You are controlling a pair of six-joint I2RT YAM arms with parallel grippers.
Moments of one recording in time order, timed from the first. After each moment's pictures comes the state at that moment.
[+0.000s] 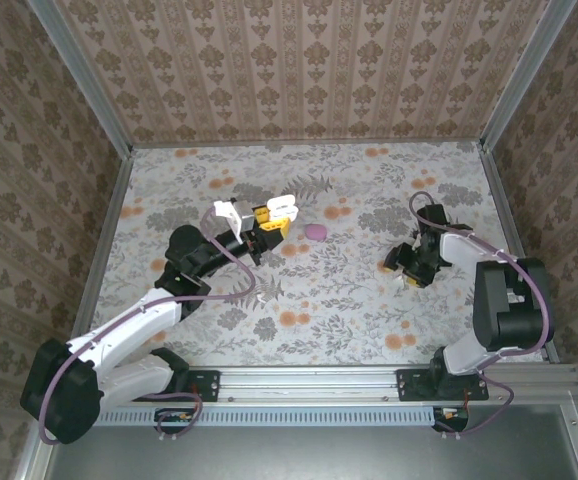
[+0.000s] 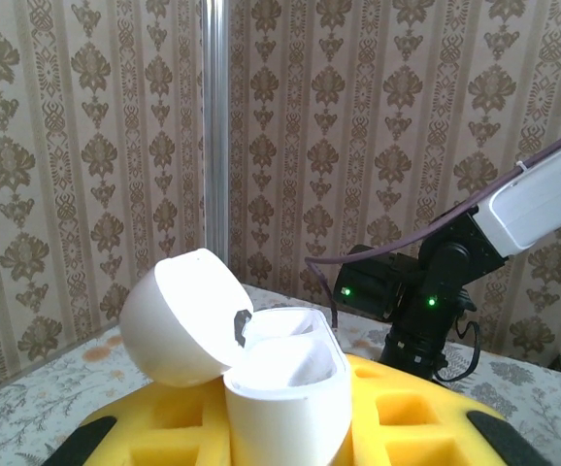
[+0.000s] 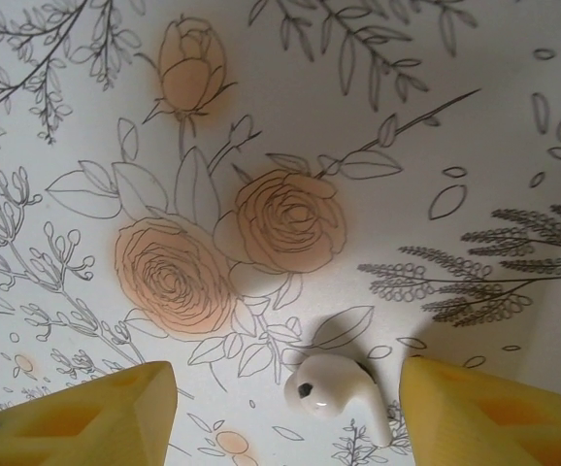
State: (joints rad) left arm -0.64 1.05 0.58 0.68 0.53 -0.14; right arm 0.00 1.55 0.82 -0.65 -0.26 0.52
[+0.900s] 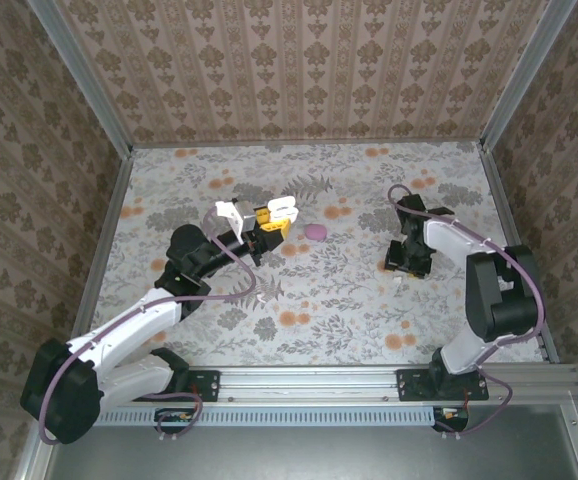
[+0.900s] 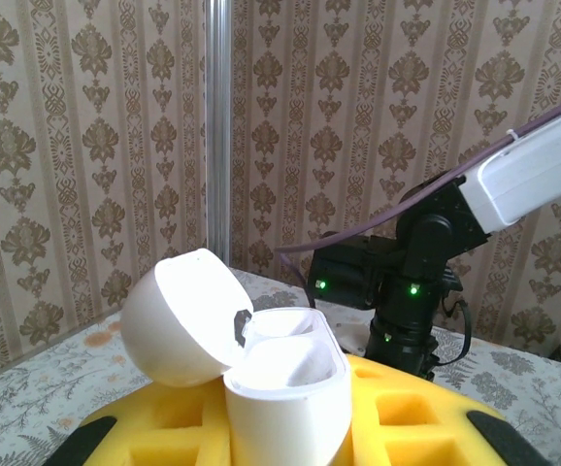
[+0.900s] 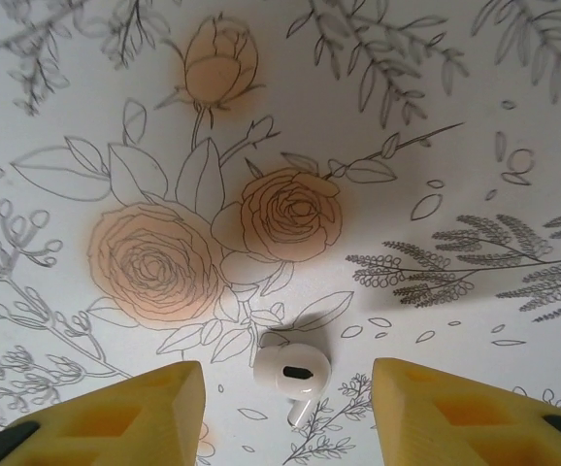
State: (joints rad) left arm -0.64 1.05 0.58 0.65 0.53 -0.14; right arm 0.14 1.64 0.99 -0.85 -0.02 0.45
